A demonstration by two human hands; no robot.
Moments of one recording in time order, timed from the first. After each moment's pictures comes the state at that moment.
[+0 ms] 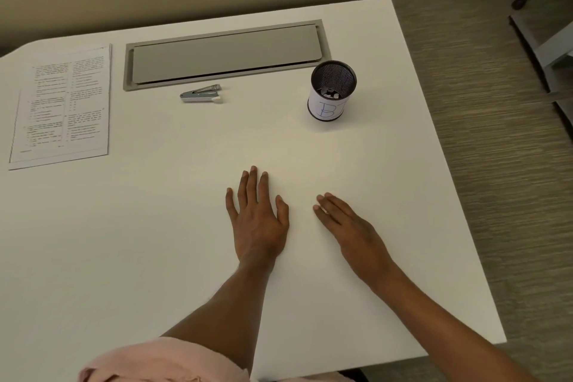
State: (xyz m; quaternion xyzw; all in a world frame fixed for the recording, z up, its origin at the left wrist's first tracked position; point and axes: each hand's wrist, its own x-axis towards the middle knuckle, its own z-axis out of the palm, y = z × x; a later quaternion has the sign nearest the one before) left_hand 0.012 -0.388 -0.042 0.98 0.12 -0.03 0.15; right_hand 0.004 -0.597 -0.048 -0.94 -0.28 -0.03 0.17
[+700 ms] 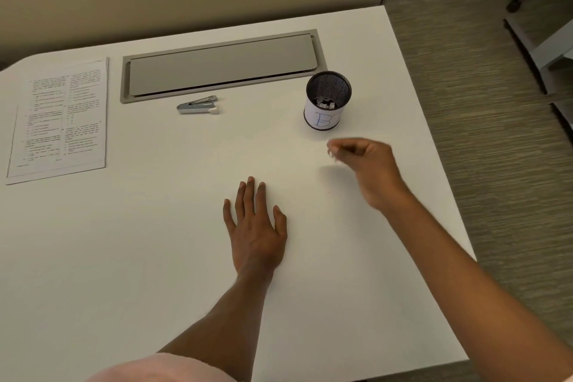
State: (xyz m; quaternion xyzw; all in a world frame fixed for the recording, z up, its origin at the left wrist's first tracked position) left_hand 0.013 -0.388 -0.046 0.98 0.13 -0.03 0.15; right_hand 0.135 -0.588 0.031 -0.67 0.16 0.10 0.71
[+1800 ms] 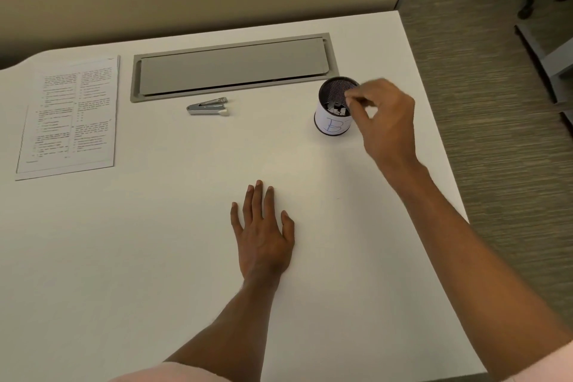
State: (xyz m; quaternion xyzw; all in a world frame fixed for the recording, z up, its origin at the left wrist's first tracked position) left_hand 0.014 -0.387 -0.046 0.98 0.13 -0.04 0.15; right_hand 0.196 -0.581 0.078 -0.89 -0.10 -0.17 0.40
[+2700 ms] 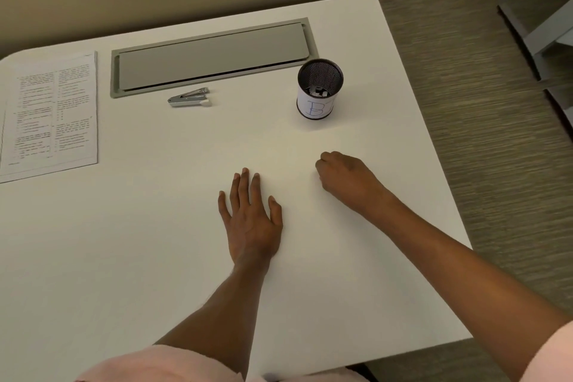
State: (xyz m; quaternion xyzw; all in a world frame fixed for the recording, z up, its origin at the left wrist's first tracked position) left_hand 0.012 -0.388 -0.045 0.98 0.12 -0.02 0.16; right_hand 0.112 -0.590 -0.005 -0.96 -0.27 0.07 0.04
